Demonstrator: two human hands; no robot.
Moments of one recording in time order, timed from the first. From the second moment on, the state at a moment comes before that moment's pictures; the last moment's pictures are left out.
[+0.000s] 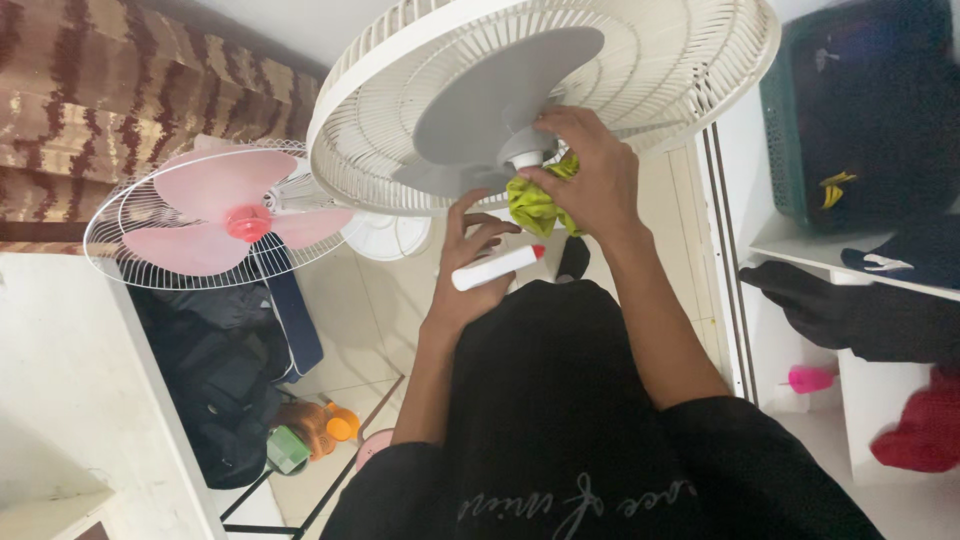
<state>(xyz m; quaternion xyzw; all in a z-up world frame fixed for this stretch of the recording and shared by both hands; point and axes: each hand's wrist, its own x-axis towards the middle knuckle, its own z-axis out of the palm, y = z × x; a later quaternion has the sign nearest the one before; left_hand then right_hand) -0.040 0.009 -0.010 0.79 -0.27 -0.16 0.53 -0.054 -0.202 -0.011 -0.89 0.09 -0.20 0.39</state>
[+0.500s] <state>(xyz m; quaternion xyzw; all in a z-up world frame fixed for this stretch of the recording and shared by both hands) -0.042 -0.014 -0.074 0.73 -0.31 -0.20 0.58 -0.061 -0.198 0.012 -0.90 0.08 -0.17 0.39</state>
